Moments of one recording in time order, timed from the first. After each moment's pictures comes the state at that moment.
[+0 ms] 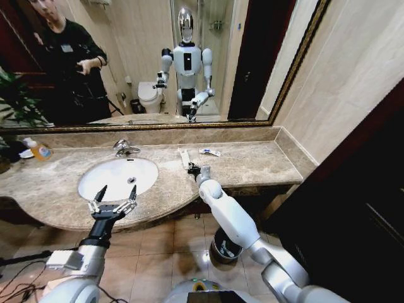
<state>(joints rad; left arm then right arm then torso) 1.84 -1.36 -0.82 -2.47 -0.37 0.04 0.05 -0.60 1.48 -0.07 1.32 0.54 -0.28 0.26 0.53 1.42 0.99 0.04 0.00</state>
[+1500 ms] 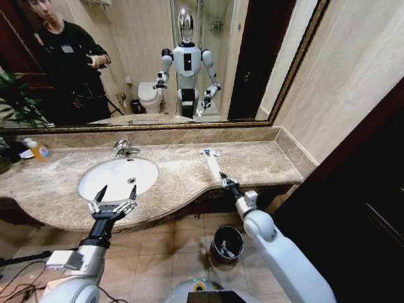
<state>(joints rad) 1.84 -1.36 -0.82 -2.47 -0.37 0.04 0.05 -1.28 1.12 0.26 2.01 0.39 -0.13 0.13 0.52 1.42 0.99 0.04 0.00</state>
